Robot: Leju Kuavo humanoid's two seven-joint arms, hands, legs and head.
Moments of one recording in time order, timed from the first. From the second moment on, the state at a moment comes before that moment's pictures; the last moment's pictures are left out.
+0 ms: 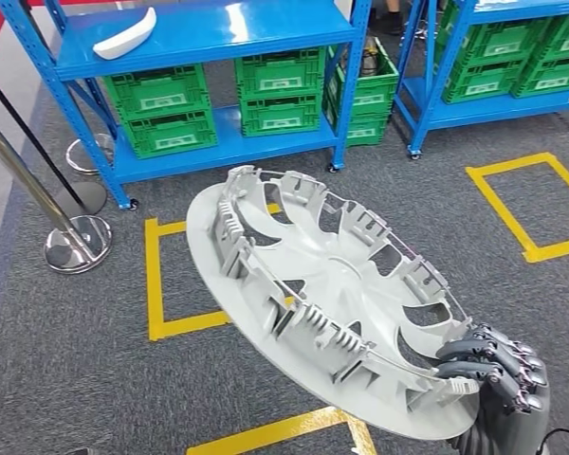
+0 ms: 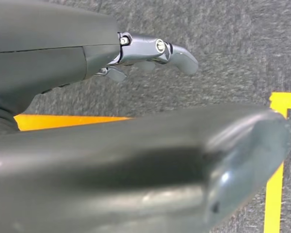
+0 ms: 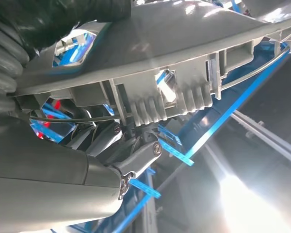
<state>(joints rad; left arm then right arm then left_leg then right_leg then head) -0.08 -0.13 1.43 -0.26 -1.02 0.01 -0.63 0.31 -0.17 0.31 -2.16 0.45 -0.69 -0.68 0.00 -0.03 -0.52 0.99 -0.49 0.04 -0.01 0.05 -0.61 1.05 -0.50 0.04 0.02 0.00</state>
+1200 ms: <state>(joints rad) -0.11 -0.12 1.40 -0.26 -1.01 -0.04 -0.66 0.27 -0.18 0.33 -2.15 0.43 -0.69 -0.66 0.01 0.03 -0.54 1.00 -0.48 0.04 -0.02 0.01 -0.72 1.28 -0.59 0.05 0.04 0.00</state>
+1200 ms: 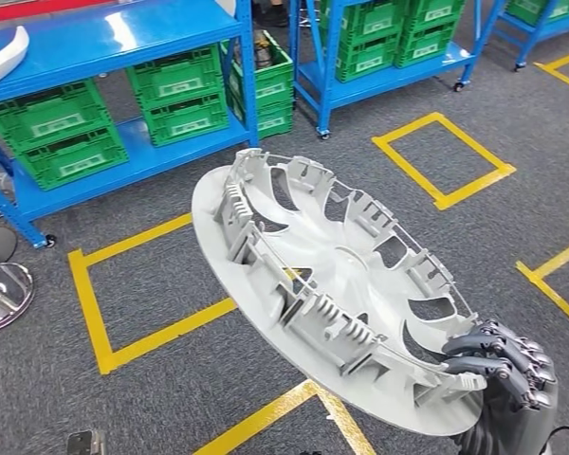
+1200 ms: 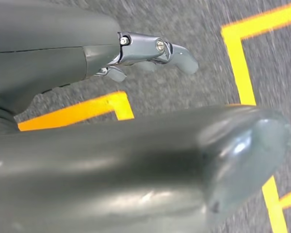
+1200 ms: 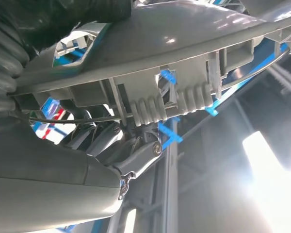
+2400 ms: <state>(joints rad) -0.08 -0.10 1.35 -0.25 -1.02 -0.01 -0.62 0.29 -0.19 0.34 -2.16 0.48 -0.69 -0.67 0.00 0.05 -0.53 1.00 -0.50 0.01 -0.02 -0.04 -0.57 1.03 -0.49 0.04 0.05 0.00</state>
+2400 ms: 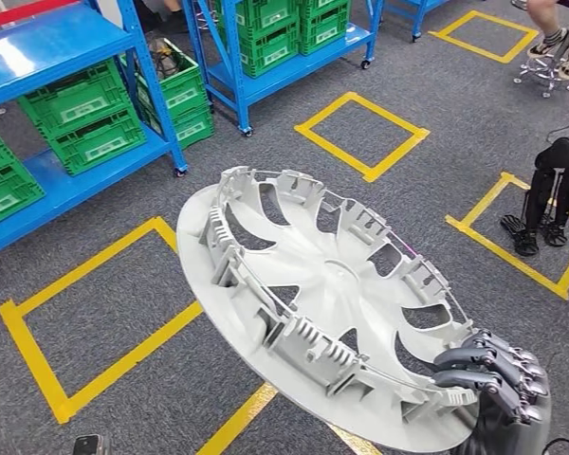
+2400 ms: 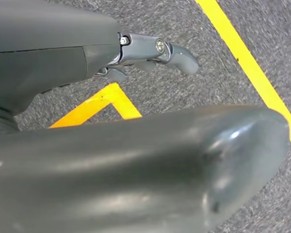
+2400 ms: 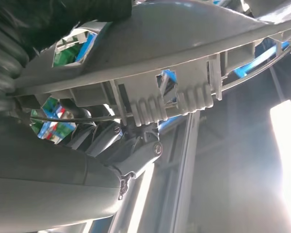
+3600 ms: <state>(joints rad) -0.08 -0.10 1.34 -0.25 -1.03 0.00 -0.61 0.24 -0.19 0.35 -2.16 0.52 -0.69 -0.61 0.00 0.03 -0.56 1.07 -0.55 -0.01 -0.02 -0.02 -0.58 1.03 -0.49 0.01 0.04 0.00</state>
